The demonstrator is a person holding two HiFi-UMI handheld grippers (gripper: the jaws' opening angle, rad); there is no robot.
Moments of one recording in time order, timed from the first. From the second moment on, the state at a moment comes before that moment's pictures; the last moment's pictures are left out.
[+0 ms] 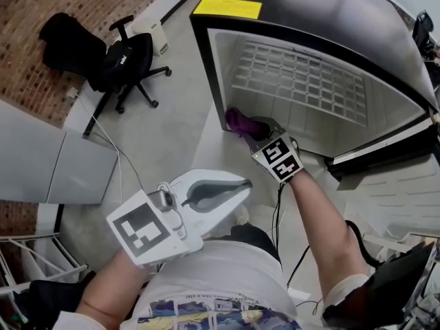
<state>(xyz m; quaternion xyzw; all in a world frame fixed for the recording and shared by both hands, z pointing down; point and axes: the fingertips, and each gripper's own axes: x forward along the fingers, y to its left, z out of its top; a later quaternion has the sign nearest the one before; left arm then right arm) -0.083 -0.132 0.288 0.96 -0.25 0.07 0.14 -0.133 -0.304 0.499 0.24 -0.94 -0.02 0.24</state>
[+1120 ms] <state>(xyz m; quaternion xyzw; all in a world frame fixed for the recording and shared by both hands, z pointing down) -0.079 -0.144 0.314 0.96 -0.25 0.07 0.13 -0.106 -0.417 0.506 0.40 -0.89 -0.02 0.23</state>
